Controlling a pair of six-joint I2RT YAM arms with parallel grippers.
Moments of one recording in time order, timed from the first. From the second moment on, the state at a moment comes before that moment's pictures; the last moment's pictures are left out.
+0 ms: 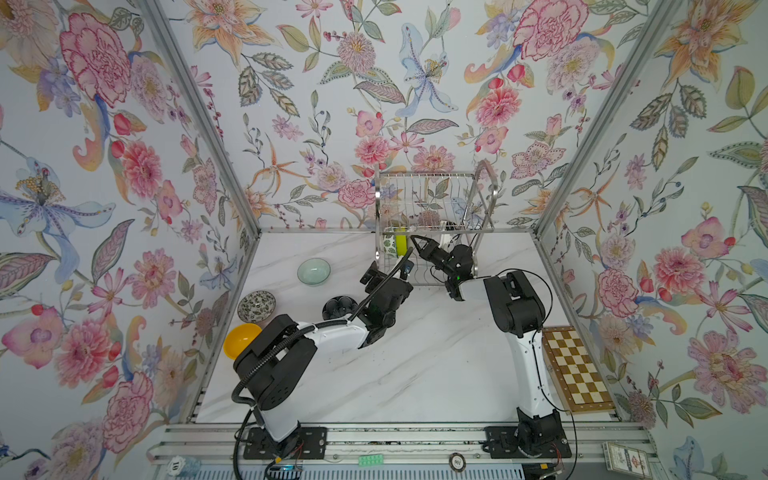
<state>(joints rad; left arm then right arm) -0.80 1.74 0.97 0.46 -0.71 0.31 0.34 2.40 1.46 1.12 -0.49 0.95</state>
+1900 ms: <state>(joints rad) -0.80 1.74 0.97 0.45 -0.71 0.29 0.34 2.42 1.46 1.12 -0.55 0.99</state>
